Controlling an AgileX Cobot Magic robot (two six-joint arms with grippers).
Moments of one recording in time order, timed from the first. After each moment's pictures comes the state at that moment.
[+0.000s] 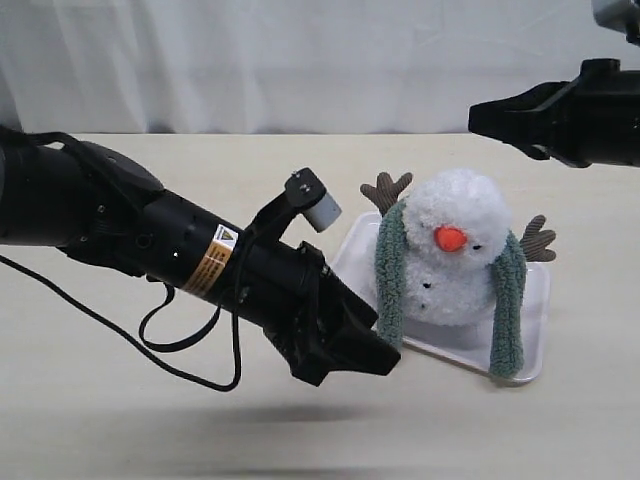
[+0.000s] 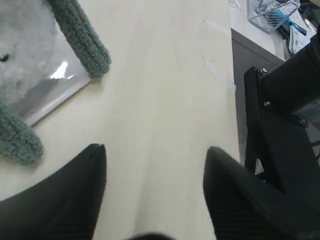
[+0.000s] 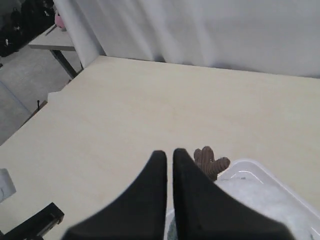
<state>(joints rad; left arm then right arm) -0.62 1.80 -0.97 1.75 -0.85 -1.54 0.00 1.32 -0.85 1.44 0.68 -1.40</state>
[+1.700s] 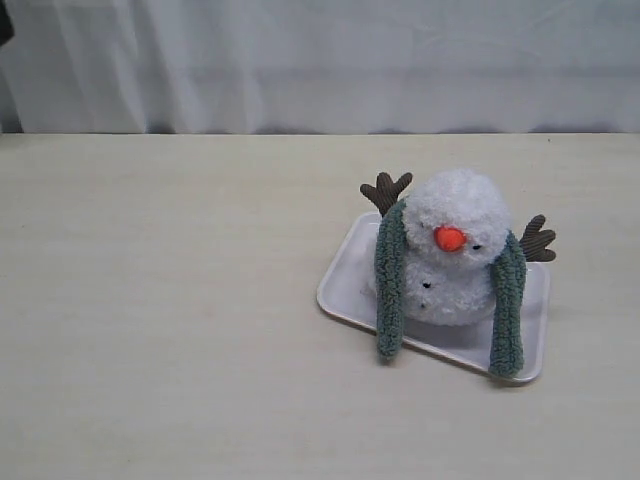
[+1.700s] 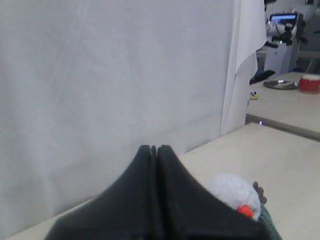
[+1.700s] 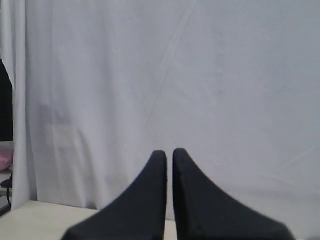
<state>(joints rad) -0.62 0.65 -0.61 1.67 -0.04 -1.62 0.00 0.33 -0.50 1.40 0.31 -1.30</state>
